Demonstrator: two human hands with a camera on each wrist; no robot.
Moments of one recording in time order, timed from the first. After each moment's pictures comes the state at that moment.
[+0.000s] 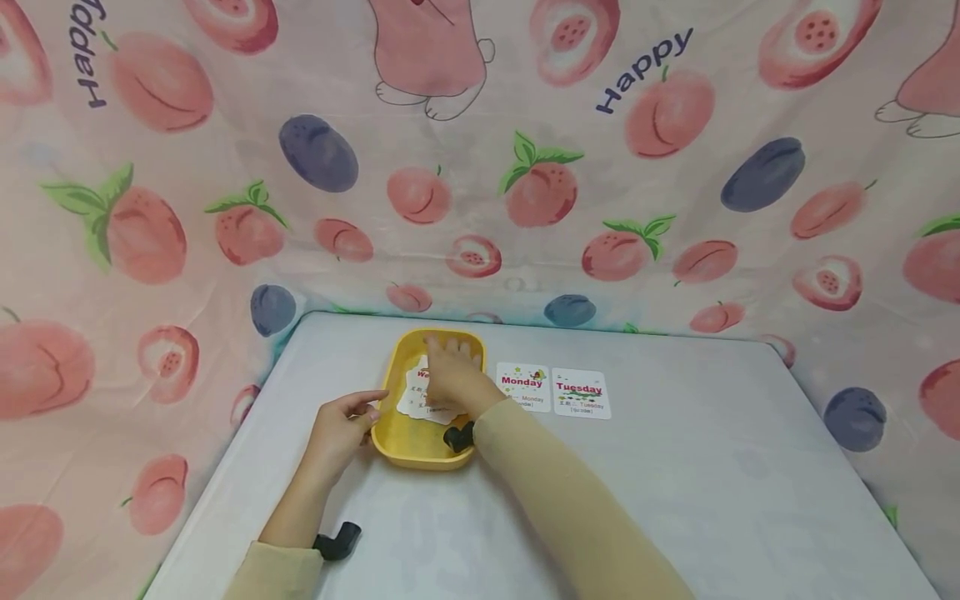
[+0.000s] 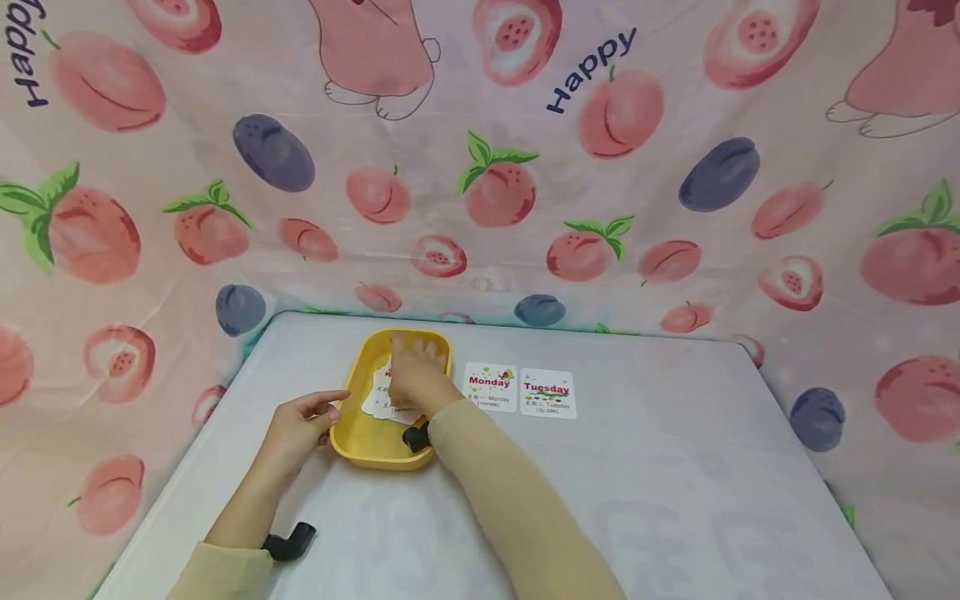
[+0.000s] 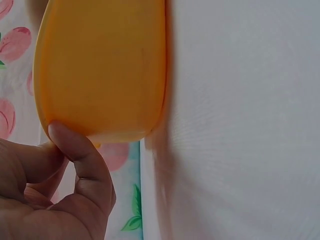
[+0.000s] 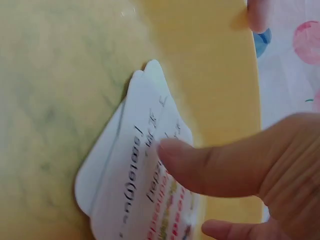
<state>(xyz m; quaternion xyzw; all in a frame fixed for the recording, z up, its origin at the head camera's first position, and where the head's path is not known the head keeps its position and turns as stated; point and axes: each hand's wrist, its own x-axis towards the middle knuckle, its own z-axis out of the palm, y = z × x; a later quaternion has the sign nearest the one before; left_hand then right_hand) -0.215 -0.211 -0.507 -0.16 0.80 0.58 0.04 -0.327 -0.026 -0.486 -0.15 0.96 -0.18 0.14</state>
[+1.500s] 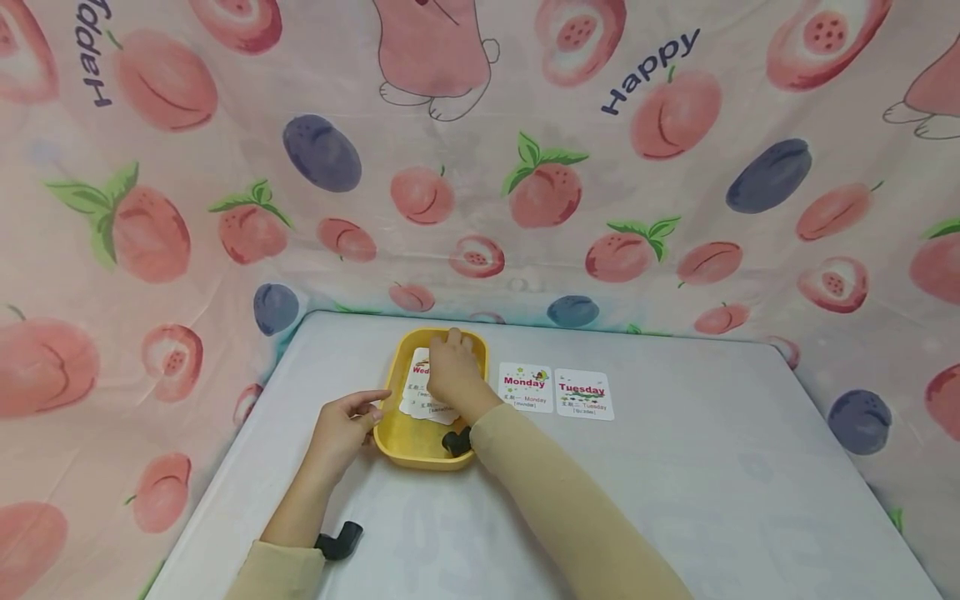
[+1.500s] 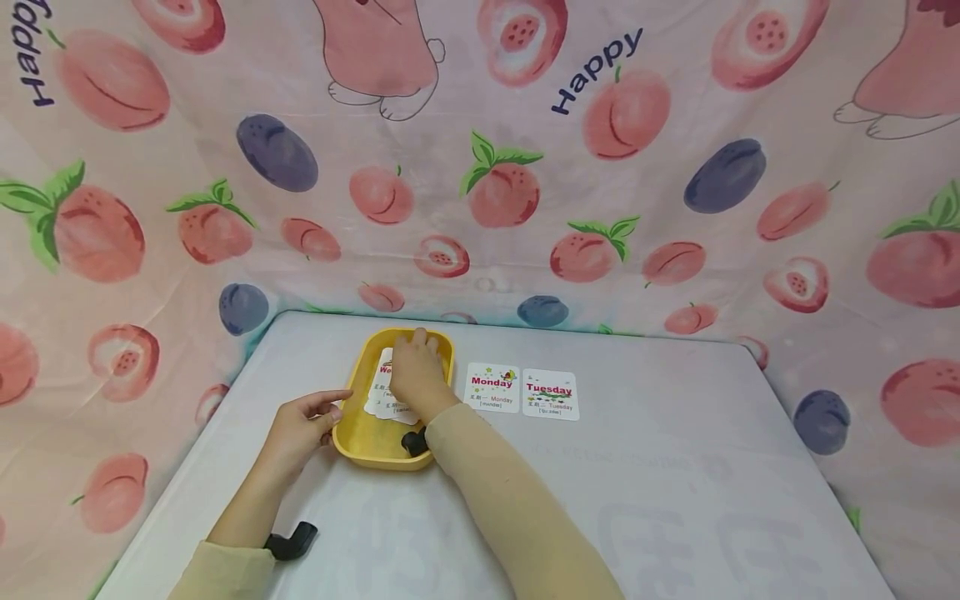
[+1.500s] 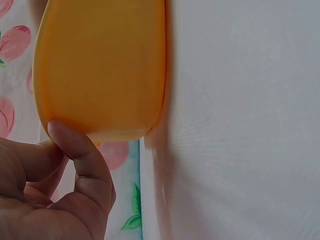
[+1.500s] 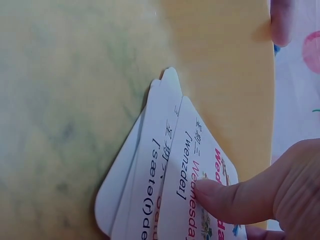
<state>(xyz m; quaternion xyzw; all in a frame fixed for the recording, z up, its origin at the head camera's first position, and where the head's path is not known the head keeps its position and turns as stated) -0.213 -0.210 -0.506 -0.15 0.79 0.59 0.02 -0.328 -0.038 -0.495 -0.15 0.98 -0.13 0.03</state>
